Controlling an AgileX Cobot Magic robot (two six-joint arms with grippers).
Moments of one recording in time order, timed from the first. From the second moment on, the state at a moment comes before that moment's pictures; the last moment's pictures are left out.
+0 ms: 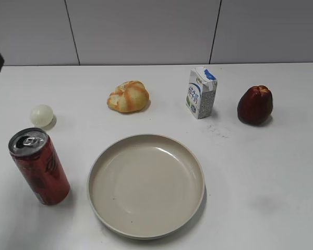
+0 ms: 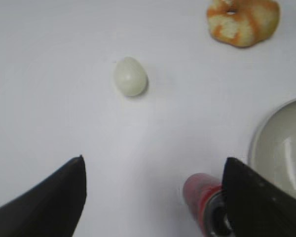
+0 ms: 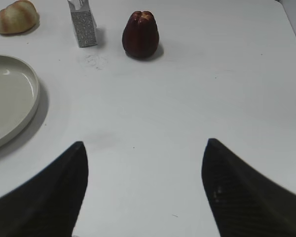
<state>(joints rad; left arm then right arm) -0.37 1.27 -1.14 0.09 0.98 -0.14 0.15 -0.01 -0.49 0.00 1.05 0.02</state>
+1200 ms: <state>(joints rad) 0.05 0.92 -0.84 -0.08 1.22 0.13 0.15 -0.01 -0.49 0.00 1.05 0.02</state>
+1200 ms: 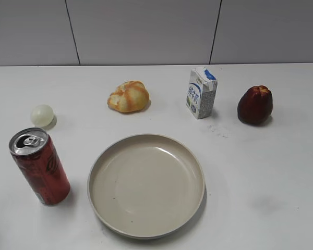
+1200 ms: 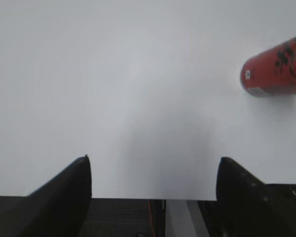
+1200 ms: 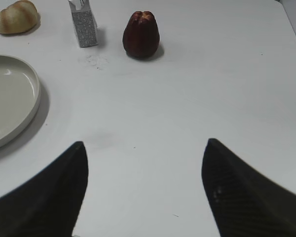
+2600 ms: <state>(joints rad) 0.05 0.05 -0.51 -0.11 1.05 0.13 0.15 -0.01 -0.49 0.00 1.05 0.02</state>
